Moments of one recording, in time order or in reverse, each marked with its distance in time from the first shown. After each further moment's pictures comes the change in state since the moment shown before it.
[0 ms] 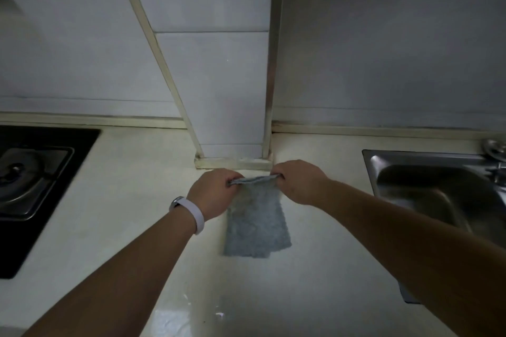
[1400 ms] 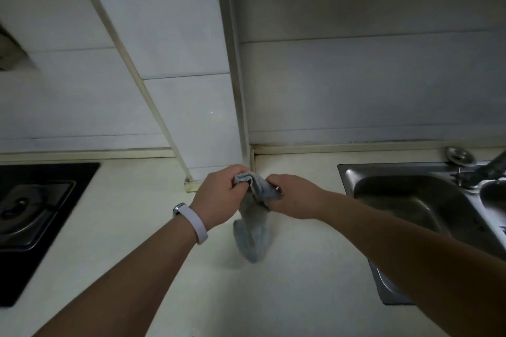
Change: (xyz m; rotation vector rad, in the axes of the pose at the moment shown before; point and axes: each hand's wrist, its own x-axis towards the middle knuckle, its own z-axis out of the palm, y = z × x) left_hand -0.034 0.104 -0.017 -0.201 0.184 0.143; right_hand -0.077 0.005 -0.045 0.228 0.028 -0.072
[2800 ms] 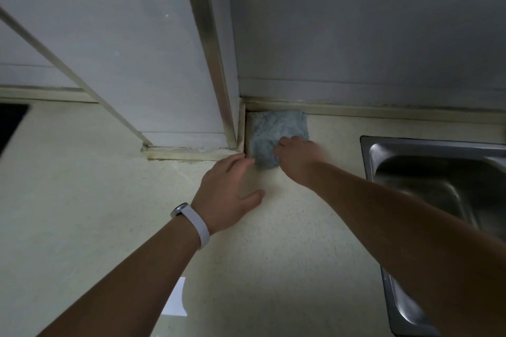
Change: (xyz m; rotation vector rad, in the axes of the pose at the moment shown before) left_hand 0.073 -0.105 0.118 0.232 -0.182 -0.084; right_hand 0.157 0.163 0.059 -0.650 -0.017 -0.009
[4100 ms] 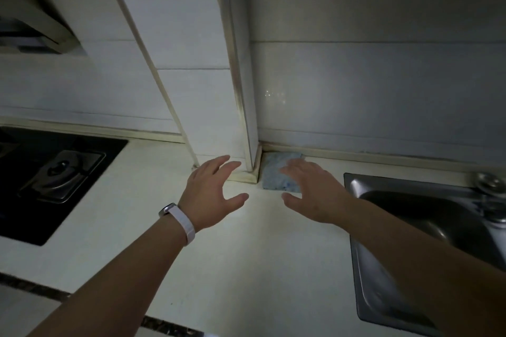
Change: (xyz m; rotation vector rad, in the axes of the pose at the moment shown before) left_hand -0.132 0.083 -0.091 0.237 0.336 0.007; right_hand -0.203 -0.026 -0.136 0.380 0.208 -0.136
